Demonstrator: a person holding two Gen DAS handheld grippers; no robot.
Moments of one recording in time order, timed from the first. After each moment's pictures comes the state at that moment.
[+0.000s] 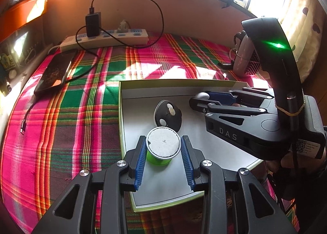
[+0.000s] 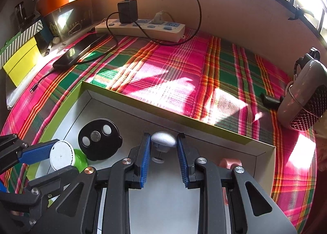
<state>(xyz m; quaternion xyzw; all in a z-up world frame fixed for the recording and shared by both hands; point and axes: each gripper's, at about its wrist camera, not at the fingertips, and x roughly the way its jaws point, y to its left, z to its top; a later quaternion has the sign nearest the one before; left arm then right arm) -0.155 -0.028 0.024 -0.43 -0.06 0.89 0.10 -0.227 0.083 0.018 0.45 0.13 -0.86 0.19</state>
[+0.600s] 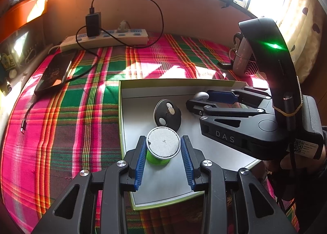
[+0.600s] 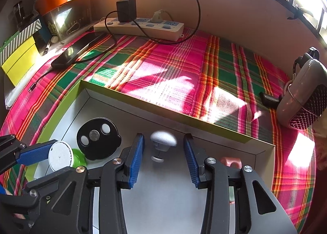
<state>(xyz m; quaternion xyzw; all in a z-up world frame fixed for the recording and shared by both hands) -0.154 -0.028 0.024 -0.43 -0.06 0.89 0.10 -0.225 0.081 0.017 0.45 0.13 -0.86 0.18</state>
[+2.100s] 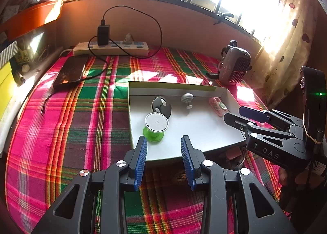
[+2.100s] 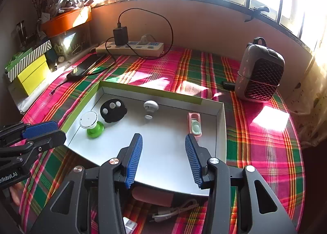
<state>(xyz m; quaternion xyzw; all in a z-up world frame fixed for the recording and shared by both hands) -0.090 -0.040 0.051 -0.39 -0.08 0.91 0.11 -0.130 0.136 0.061 0.39 0.08 -0.90 0.15</state>
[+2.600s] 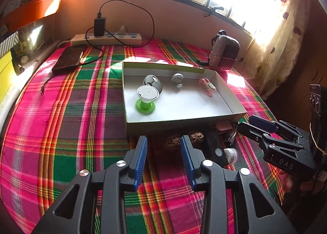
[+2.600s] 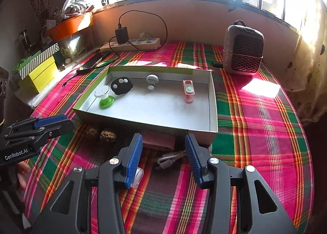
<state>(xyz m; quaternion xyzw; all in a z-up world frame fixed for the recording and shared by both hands) -0.052 -0.036 0.037 -0.40 -0.08 0.90 0.13 -0.060 0.165 0.050 0.39 0.03 -0.91 0.14</state>
